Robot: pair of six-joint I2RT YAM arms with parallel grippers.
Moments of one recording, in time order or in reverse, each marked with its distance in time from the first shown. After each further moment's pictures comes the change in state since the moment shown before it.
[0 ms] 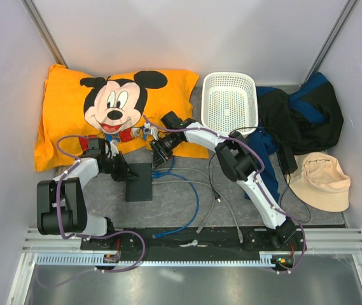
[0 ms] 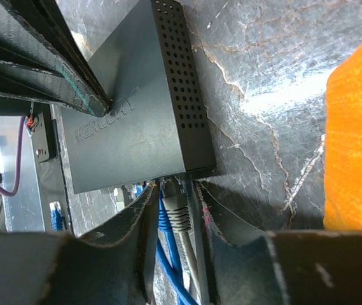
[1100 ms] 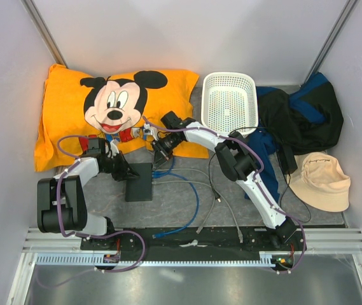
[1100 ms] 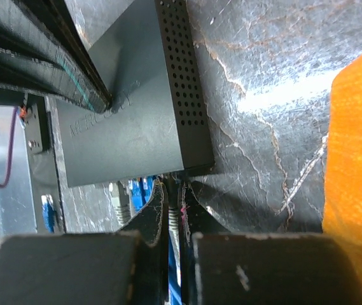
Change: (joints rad) left arm 0.002 0.020 0.001 0.023 0.025 0.000; right arm -0.011 0.013 0.020 -0.034 0.002 -0.059
